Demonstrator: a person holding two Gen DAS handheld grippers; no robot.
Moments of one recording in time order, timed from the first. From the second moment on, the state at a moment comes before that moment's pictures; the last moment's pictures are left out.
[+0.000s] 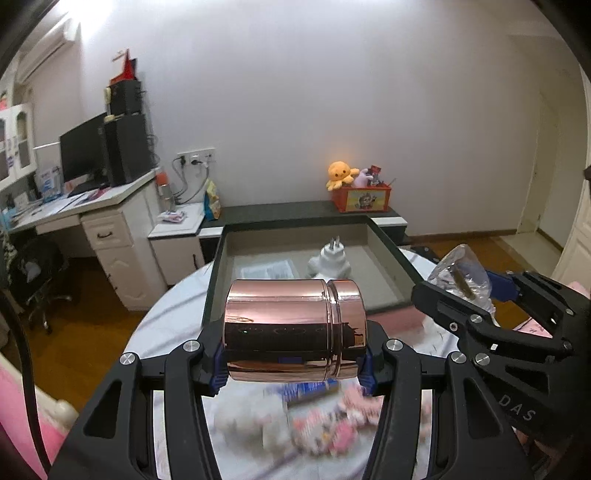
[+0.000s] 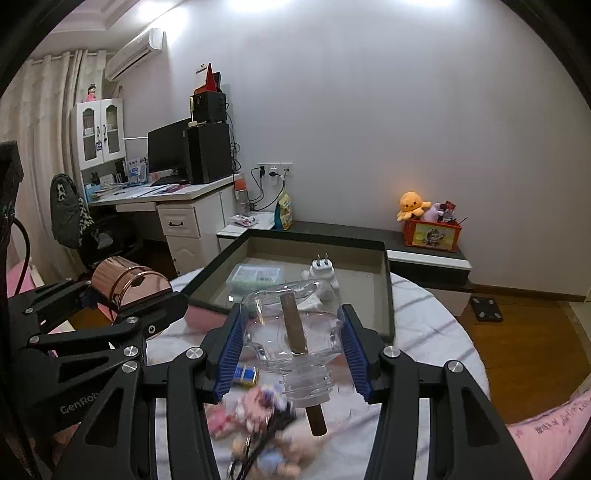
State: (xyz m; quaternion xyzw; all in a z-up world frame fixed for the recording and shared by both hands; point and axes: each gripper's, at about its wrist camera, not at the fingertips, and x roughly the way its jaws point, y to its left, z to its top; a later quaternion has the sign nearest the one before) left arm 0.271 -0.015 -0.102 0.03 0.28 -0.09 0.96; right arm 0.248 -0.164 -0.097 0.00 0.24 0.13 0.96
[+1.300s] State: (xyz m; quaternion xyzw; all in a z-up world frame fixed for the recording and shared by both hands) left arm 0.257 -0.004 -0.075 0.02 0.25 -0.07 0.96; right arm 0.263 -0.191 -0.078 0.01 0.24 0.10 0.97
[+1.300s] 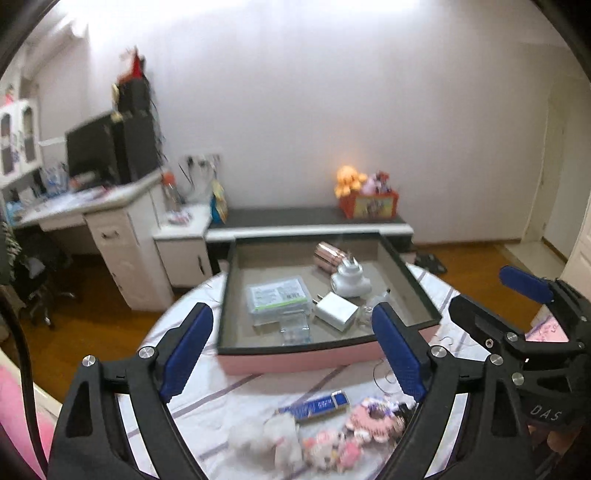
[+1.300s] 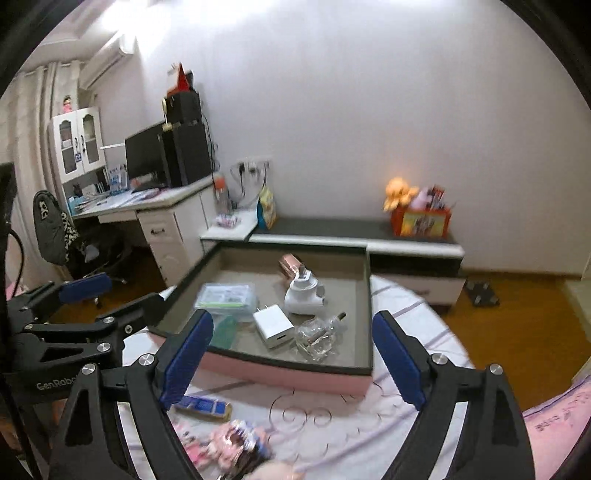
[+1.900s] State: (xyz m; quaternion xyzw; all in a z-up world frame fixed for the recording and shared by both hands) left arm 0.070 0.010 -0.028 0.02 0.12 -0.02 0.99; right arm 0.083 -0.168 -0.025 -0.01 0.13 0.08 0.99
